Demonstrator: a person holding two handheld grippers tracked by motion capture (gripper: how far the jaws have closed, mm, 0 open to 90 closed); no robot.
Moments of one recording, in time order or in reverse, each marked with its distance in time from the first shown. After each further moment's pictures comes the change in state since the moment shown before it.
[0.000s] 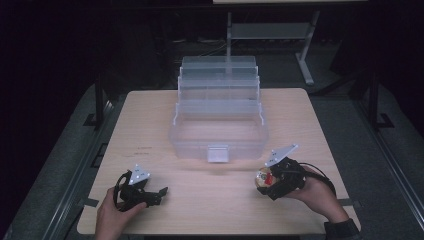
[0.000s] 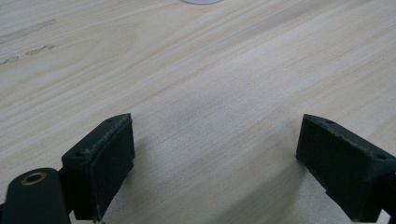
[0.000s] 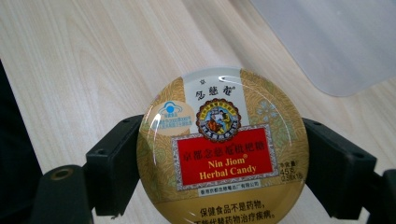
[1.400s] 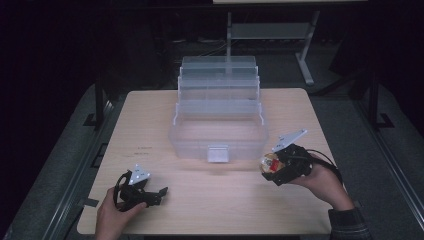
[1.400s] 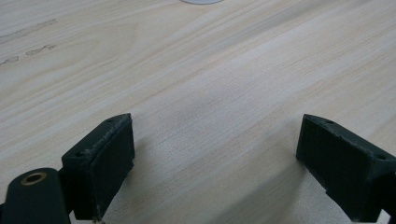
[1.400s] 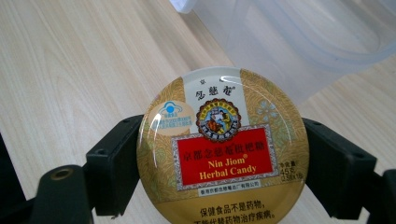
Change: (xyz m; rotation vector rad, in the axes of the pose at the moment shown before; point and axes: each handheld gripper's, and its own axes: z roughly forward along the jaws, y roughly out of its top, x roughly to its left) left arm 0.000 0.000 0.000 -0.003 0.001 -0.004; right arm -0.024 0.014 -0.023 -0.037 -0.050 0.031
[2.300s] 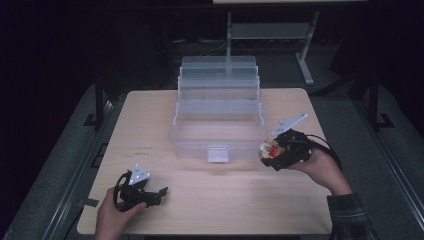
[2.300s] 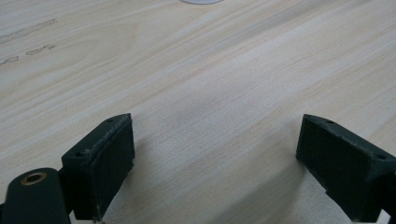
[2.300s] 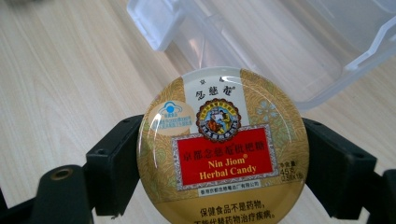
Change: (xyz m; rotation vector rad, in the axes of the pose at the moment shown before) left arm 0.000 0.000 0.000 0.000 0.001 0.002; right arm -0.019 0.027 -0.011 -0.027 -0.019 0.006
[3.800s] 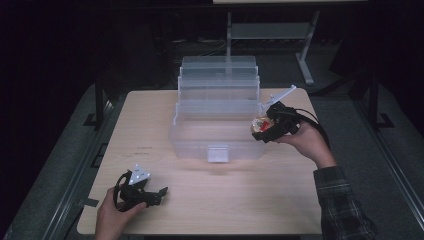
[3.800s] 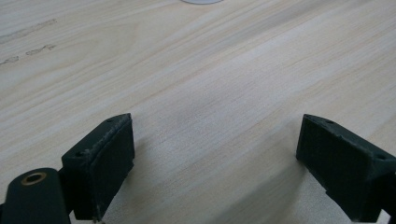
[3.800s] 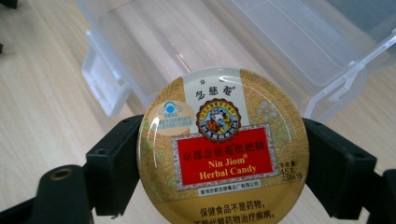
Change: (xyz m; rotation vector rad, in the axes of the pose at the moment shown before) left arm 0.000 0.000 0.000 0.002 -0.001 0.001; right arm -0.039 0.055 0.011 -0.024 -0.040 0.039
